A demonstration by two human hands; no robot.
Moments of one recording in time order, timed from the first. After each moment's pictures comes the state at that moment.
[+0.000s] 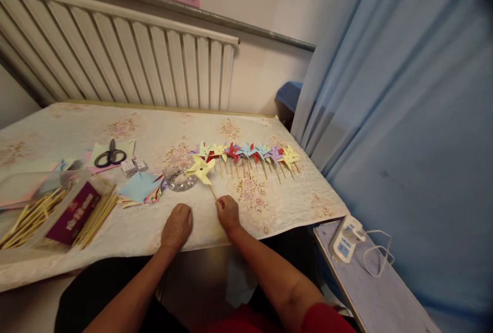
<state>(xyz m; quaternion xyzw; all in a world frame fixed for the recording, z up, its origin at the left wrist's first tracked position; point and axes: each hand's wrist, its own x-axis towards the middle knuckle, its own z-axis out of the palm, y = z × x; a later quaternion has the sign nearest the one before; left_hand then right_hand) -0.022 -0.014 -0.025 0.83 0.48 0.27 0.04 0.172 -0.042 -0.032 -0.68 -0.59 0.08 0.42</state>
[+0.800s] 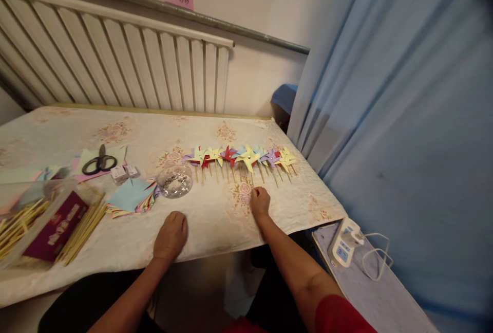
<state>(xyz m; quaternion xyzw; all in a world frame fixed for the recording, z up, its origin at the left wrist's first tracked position) -0.022 -0.013 -0.027 0.83 0.47 0.29 0.05 0.310 -0.033 -0.033 -0.77 -0.44 -0.01 0.45</state>
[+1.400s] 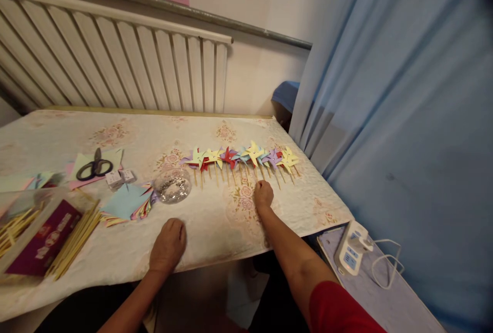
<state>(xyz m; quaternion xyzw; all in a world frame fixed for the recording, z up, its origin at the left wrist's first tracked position) -0.023 -0.016 -0.025 0.84 0.47 0.28 0.04 0.333 0.005 -0.030 -0.83 -0.38 -0.03 0.40</state>
